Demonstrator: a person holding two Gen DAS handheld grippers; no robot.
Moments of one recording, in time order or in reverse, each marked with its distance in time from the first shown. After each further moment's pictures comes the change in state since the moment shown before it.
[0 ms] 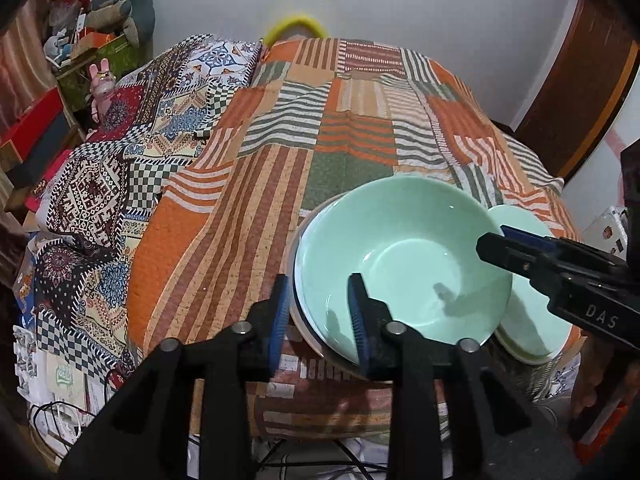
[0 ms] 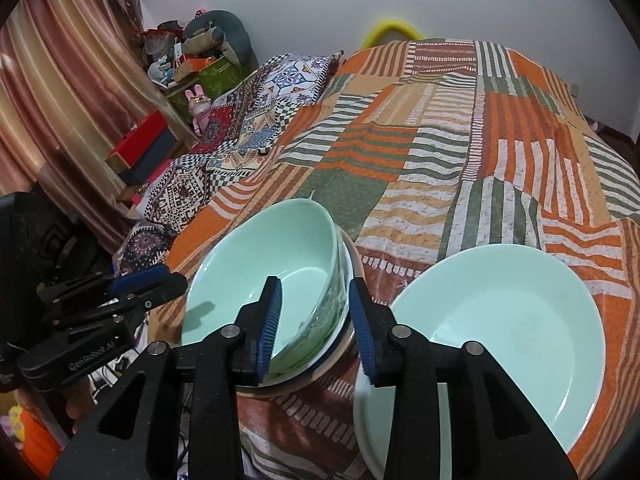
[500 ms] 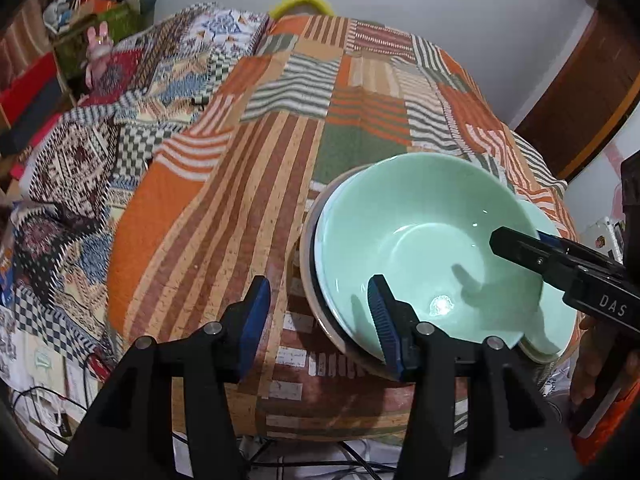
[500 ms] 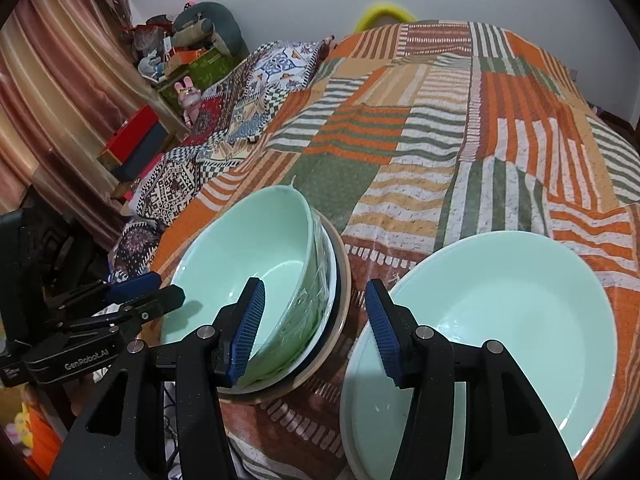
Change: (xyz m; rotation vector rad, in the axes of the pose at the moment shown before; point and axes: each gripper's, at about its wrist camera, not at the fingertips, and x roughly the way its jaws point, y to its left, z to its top) left arm 0.032 0.023 -0.010 -0.075 0.081 -0.057; right arm 0.018 -0.012 -0.001 0.030 0.051 -0.001
